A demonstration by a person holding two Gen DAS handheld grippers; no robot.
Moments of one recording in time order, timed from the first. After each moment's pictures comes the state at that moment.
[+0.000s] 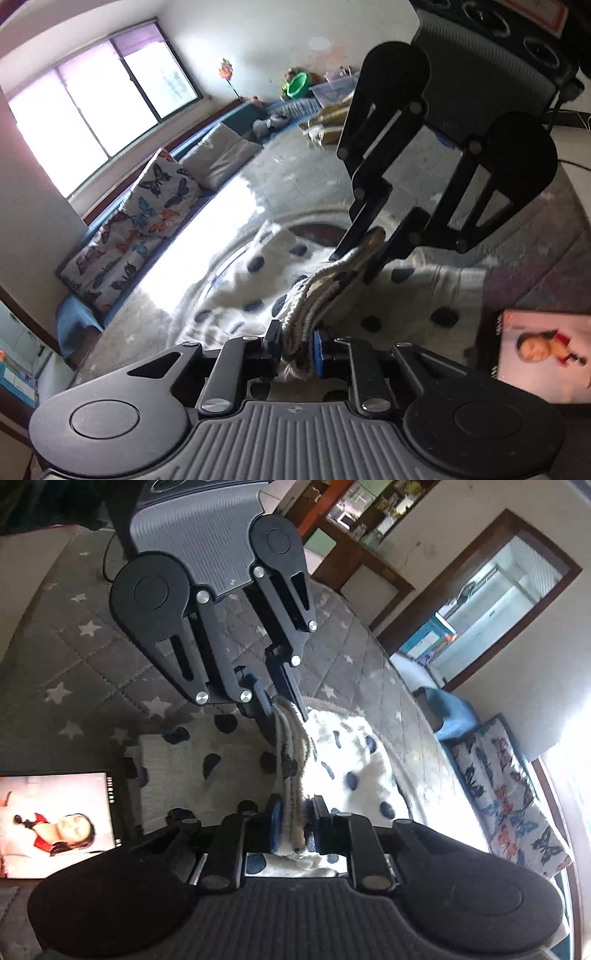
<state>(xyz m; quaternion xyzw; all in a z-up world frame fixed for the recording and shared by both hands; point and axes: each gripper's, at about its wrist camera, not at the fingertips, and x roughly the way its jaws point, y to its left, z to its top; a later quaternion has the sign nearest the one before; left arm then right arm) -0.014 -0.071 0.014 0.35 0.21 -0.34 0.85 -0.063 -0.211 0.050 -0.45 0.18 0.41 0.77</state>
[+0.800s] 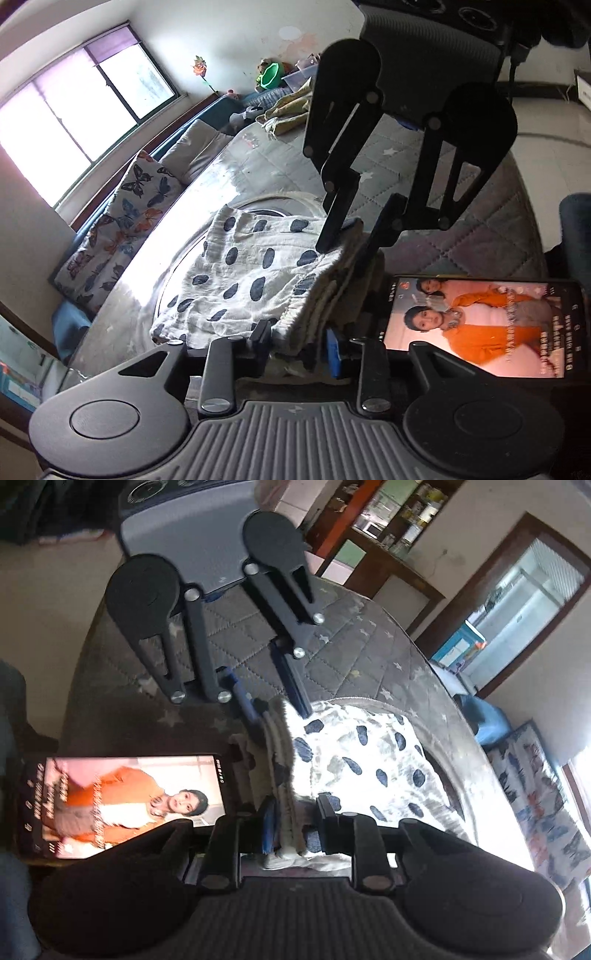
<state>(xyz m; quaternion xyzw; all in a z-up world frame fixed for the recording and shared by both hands) -0.077 -0.077 -0.002 0.37 0.23 -0.36 0.83 -0.105 -0.230 0.042 -0.41 0.21 0.47 0.75</state>
